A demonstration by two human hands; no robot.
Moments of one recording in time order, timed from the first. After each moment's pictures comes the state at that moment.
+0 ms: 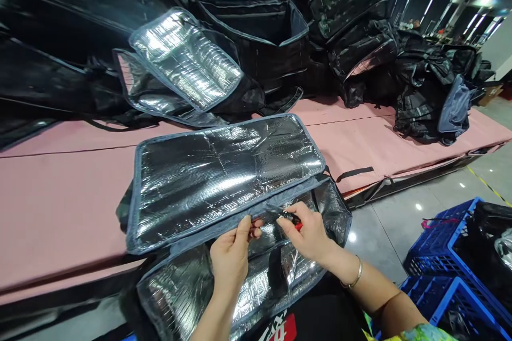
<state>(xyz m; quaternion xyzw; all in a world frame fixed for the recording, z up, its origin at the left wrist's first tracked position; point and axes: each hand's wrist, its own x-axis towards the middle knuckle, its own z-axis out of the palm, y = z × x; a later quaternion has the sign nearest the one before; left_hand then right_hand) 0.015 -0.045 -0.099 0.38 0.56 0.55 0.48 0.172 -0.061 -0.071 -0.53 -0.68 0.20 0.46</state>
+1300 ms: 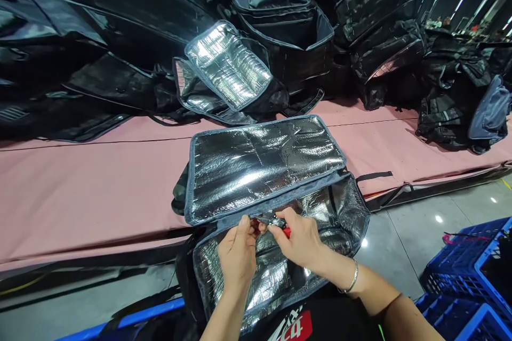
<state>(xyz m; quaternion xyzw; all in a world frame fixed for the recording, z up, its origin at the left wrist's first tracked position) -0.005 -0.053 -0.091 0.25 0.48 0.67 0.50 0.123 -0.059 -0.078 -0.52 -0.73 0.21 0.39</state>
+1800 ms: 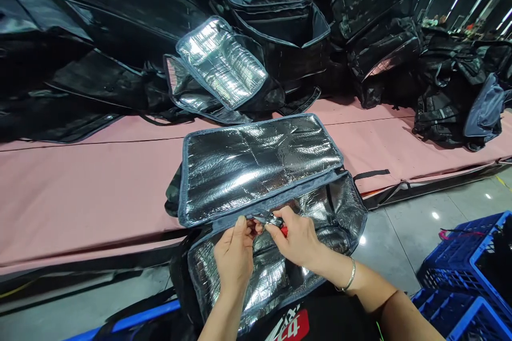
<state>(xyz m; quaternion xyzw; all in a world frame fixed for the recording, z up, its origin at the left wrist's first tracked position) -0.005 -0.054 -0.092 0.26 0.48 0.67 0.51 0.121 -0.060 -0.076 -0.53 -0.73 0.21 0.38</state>
